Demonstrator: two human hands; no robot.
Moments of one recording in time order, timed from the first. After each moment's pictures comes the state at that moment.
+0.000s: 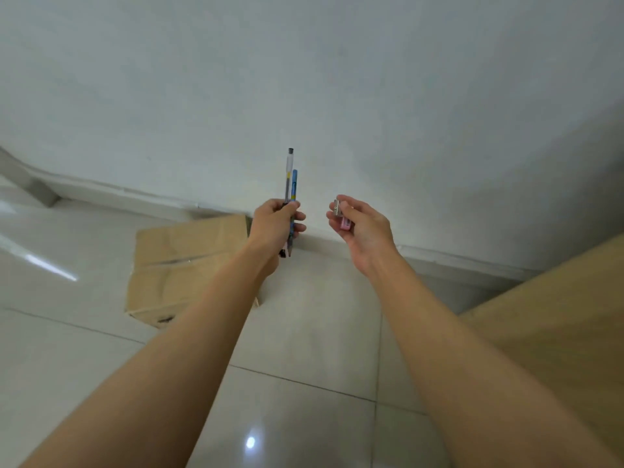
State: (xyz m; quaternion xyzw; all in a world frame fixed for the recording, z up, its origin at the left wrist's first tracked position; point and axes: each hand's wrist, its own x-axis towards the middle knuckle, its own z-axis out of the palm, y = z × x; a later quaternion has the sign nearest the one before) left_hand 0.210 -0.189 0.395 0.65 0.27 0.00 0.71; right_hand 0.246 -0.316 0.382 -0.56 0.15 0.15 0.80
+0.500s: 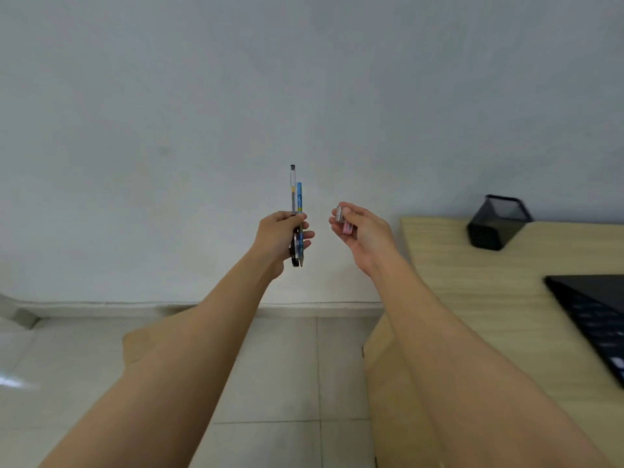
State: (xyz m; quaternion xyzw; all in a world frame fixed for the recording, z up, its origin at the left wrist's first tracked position) left_hand 0.187 -0.332 0.796 0.64 0.16 -0.08 0.75; right_hand 0.201 -0.469 0.788 -0.54 0.18 0.04 0.83
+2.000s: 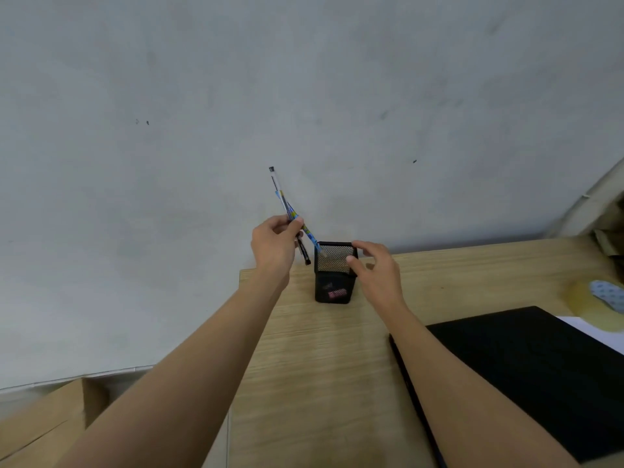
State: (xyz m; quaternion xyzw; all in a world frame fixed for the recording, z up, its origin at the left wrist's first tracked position) left_hand 0.331 -0.713 0.795 0.66 0.15 0.03 0.73; right_hand 0.295 -0.863 0.738 -0.84 0.11 -0.13 0.51
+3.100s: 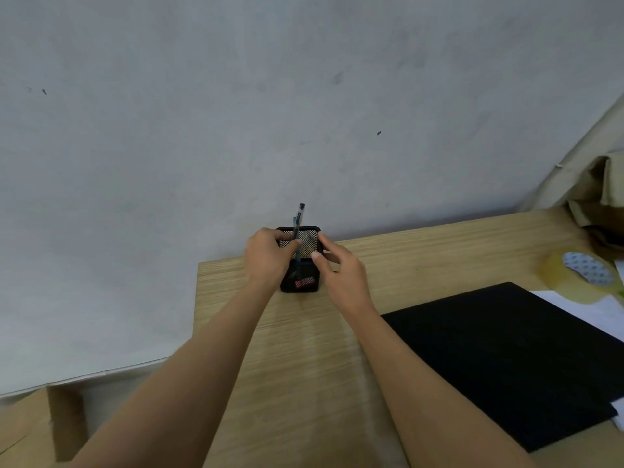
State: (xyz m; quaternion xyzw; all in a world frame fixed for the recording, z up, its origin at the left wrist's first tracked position) left_hand 0.340 -0.756 0.727 0.90 0.01 0.05 0.43; right_hand 0.285 -0.872 0.709 -0.80 0.10 -0.10 0.59
